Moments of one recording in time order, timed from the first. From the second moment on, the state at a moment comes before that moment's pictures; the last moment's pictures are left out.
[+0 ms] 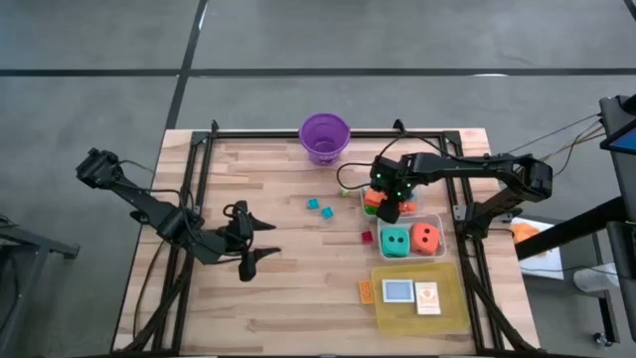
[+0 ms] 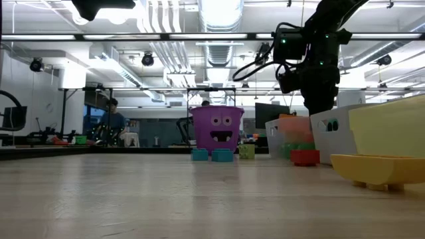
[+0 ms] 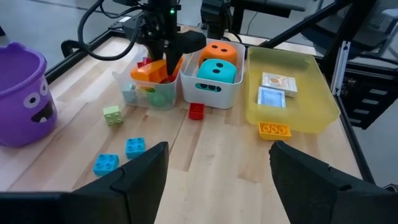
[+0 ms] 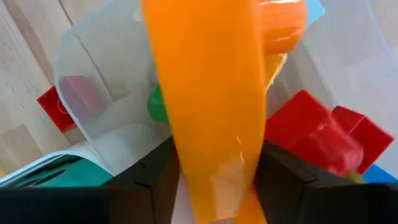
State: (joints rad) left arm -0.57 1.09 0.85 -0.32 -0.66 -0.46; right arm -0.32 1.48 0.92 -0.81 -0.11 0.17
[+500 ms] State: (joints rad) left arm -0.57 1.09 0.85 -0.32 -0.66 -0.50; right arm -0.32 1.47 0.92 -0.81 -0.12 0.23
